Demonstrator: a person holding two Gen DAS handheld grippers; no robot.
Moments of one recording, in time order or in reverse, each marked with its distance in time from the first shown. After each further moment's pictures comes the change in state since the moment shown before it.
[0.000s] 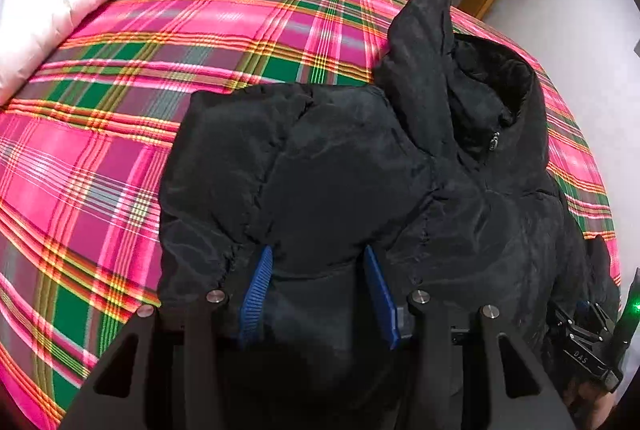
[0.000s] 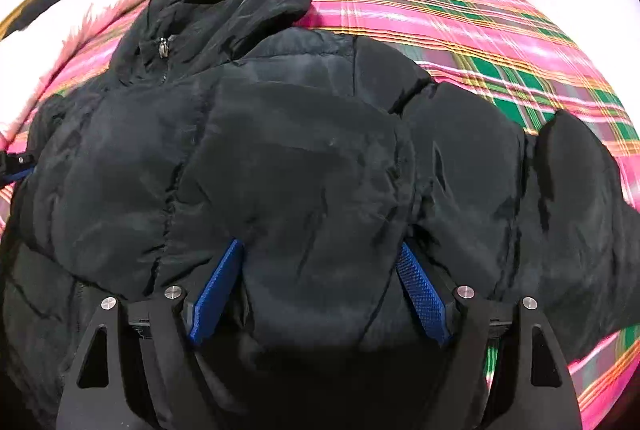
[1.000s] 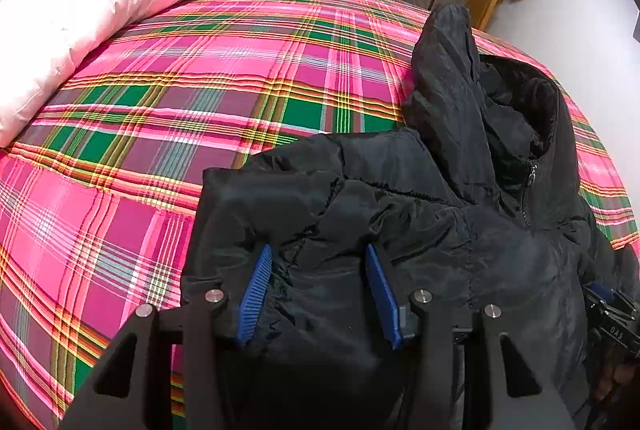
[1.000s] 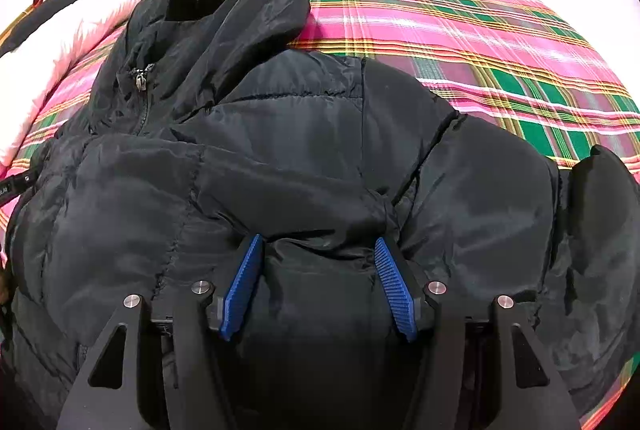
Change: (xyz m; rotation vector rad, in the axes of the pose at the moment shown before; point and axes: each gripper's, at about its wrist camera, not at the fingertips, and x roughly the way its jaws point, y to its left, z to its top) left arm 0.020 0.015 0.024 0.073 -0.117 0.069; right arm 0.025 0.002 0.034 0.037 -0.010 0.031
